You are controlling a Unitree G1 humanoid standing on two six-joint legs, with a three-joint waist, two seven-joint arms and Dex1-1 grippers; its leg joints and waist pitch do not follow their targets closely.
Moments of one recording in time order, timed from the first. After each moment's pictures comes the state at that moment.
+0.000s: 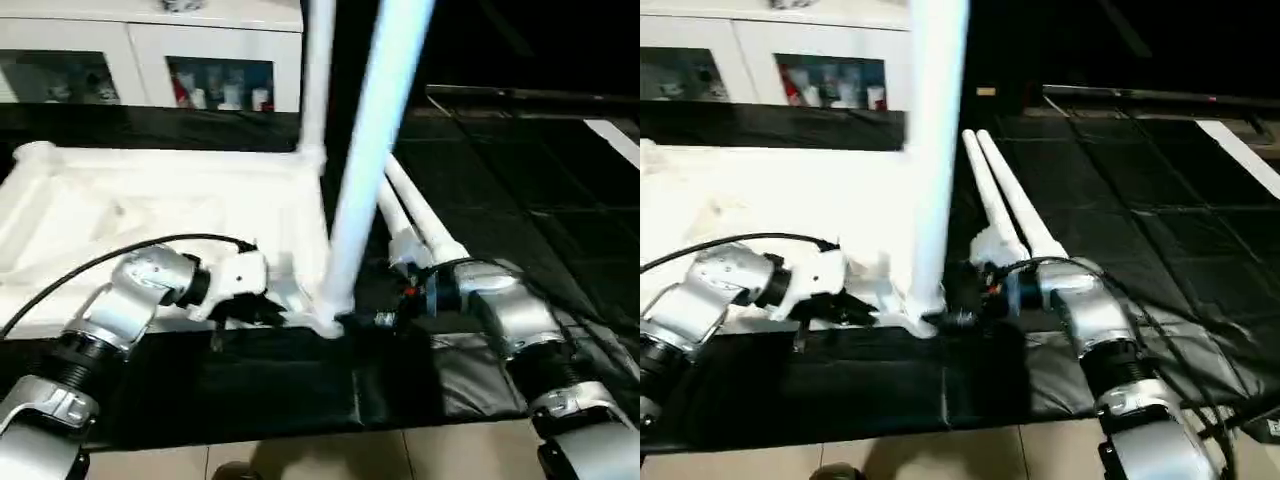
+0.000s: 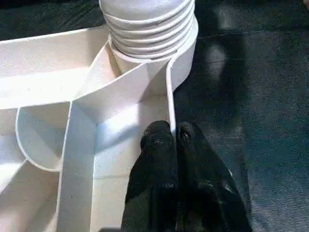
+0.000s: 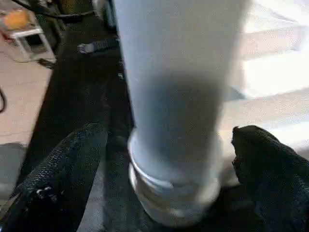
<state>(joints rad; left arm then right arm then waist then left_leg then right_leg) -0.57 0.59 -0.38 0.41 0.02 0.02 -1.33 -0.59 -0.30 0.21 0.63 0.19 0.04 1.35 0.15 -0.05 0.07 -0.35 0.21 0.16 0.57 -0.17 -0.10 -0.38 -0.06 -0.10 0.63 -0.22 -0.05</state>
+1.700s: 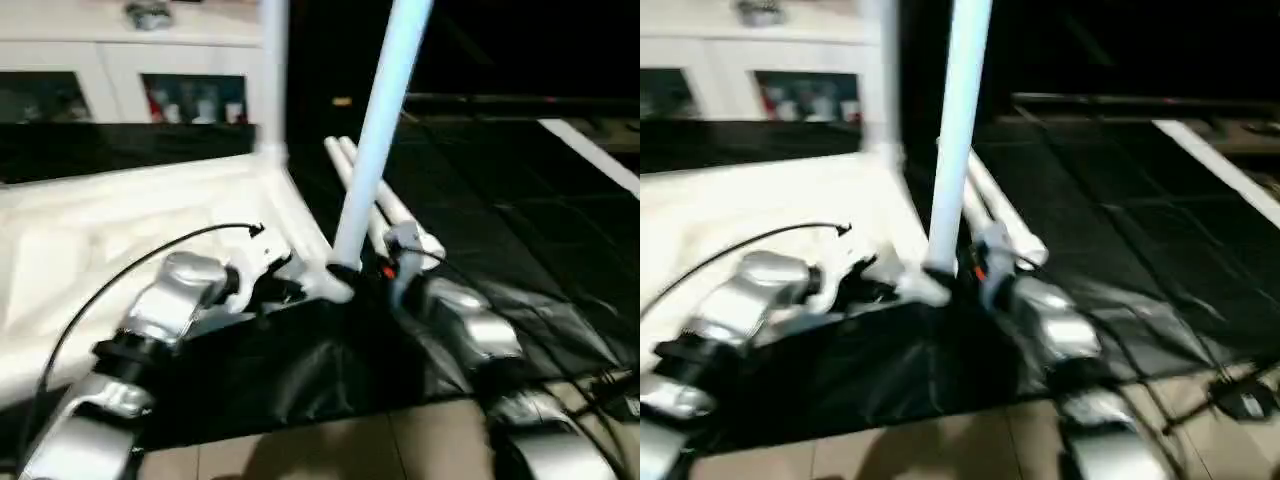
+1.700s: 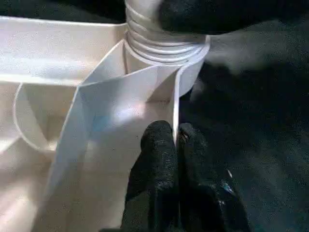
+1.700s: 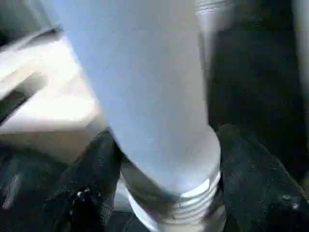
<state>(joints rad) -0.60 0.29 -0.20 0.46 0.04 0.52 -0.84 -0.70 0.03 -0.04 0.89 0.22 0.16 0.50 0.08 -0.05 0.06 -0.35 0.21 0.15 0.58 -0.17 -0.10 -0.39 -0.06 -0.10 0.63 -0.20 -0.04</state>
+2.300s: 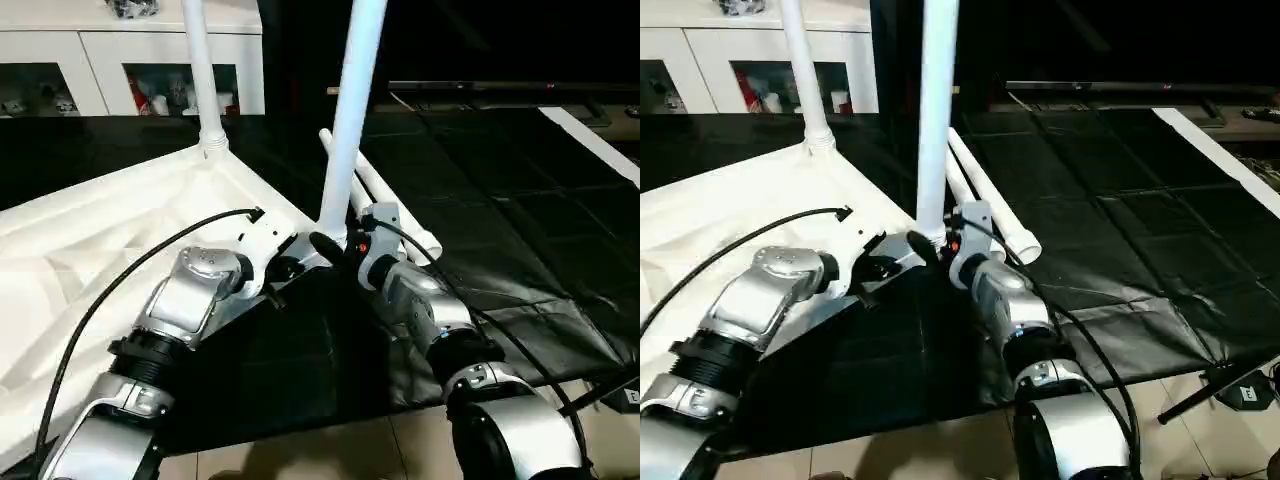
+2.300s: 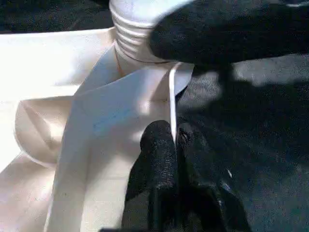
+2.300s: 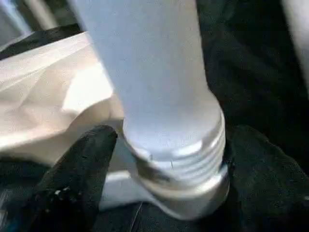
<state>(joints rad) -0.59 0.34 -0.22 0.38 0.06 0.53 -0.81 -0.70 0.02 -0.04 0.94 0.22 0.06 0.56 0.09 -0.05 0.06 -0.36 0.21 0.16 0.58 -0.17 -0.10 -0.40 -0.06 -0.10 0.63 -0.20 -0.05</state>
